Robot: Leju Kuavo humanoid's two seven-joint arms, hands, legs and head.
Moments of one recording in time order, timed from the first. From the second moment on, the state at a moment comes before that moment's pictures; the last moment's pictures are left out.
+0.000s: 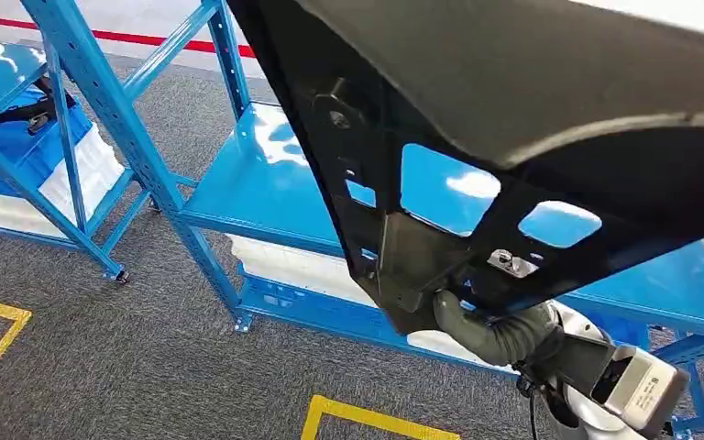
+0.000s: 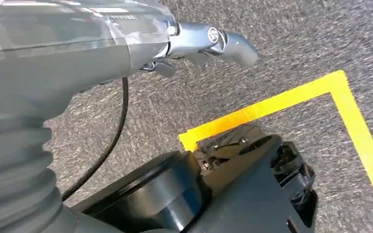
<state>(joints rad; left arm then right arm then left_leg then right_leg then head) -0.07 -0.22 0.76 -0.19 -1.22 0.15 -0.42 -0.34 -0.14 0.54 -1.98 -0.28 0.28 -0.39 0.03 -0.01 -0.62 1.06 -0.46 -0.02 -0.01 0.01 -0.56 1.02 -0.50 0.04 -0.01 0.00</state>
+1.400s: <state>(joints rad) -0.07 -0.21 0.77 -0.19 -1.23 0.15 -0.42 -0.33 -0.13 0.55 -1.96 -0.27 0.26 -0.39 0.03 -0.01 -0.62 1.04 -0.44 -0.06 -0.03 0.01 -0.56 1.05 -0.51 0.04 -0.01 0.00</state>
